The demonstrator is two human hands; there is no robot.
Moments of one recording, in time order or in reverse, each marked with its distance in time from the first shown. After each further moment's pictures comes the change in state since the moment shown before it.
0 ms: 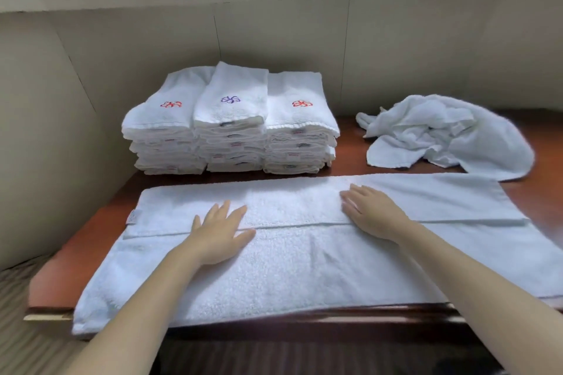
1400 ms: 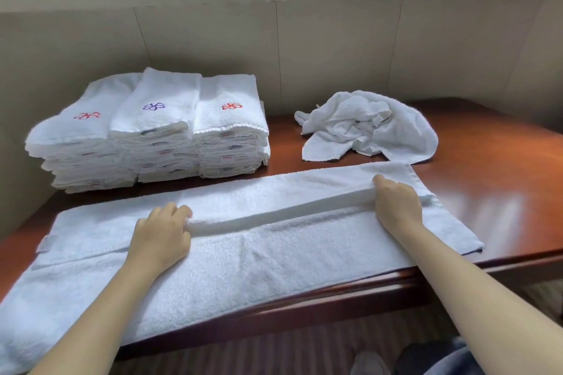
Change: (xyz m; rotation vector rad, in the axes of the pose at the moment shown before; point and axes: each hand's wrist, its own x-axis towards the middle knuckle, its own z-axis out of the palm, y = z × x) left_hand 0.010 0.047 0.010 0.155 0.480 0.019; right_hand -0.089 0.110 -0.032 -0.283 0.331 0.480
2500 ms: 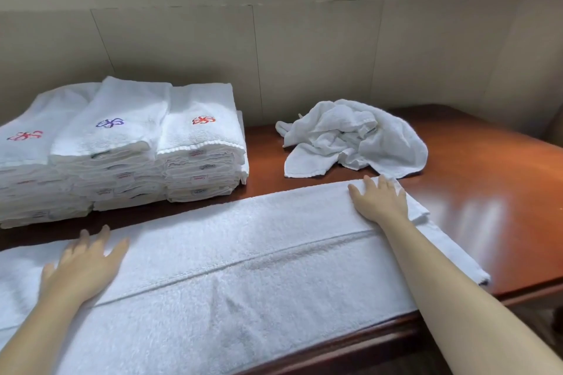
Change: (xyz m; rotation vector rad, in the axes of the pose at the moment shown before) left_hand 0.052 -0.073 0.037 -0.073 -0.247 -0.408; right_hand 0.073 0.012 0.036 0.196 -0.363 0.298
